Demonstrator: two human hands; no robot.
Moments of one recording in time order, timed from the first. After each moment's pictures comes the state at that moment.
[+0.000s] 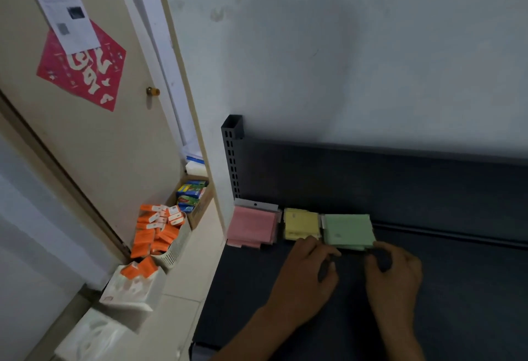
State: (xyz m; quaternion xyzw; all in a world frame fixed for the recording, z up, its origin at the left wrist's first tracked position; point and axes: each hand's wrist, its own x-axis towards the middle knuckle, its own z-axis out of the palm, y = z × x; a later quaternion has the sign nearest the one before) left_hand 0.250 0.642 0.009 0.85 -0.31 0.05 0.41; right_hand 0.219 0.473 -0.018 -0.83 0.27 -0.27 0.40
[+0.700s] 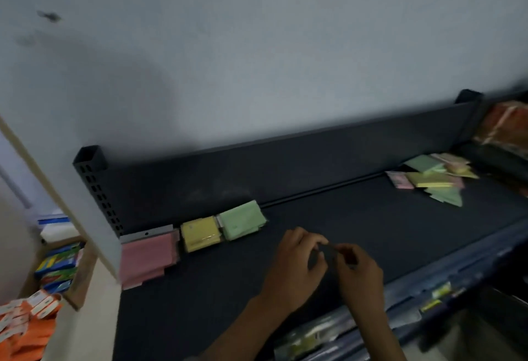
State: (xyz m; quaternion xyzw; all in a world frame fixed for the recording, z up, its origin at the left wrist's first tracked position) left_hand 0.184 0.541 0.025 0.74 -0.52 -0.03 0.42; right_hand 0.081 0.429 -0.001 -0.76 0.44 -0.28 0.39
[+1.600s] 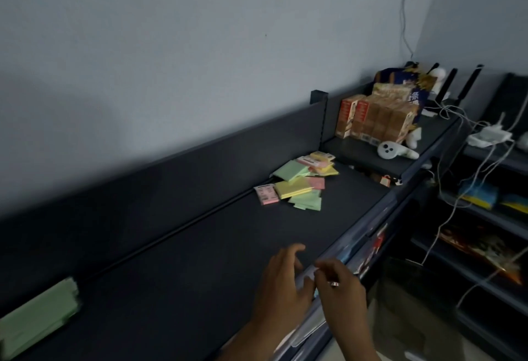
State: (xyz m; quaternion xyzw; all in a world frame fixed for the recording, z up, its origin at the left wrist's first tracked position) left_hand 0.017 0.263 0.010 0.71 -0.53 -0.19 0.43; right_hand -0.101 0.213 0.022 -0.66 0.52 -0.36 0.41
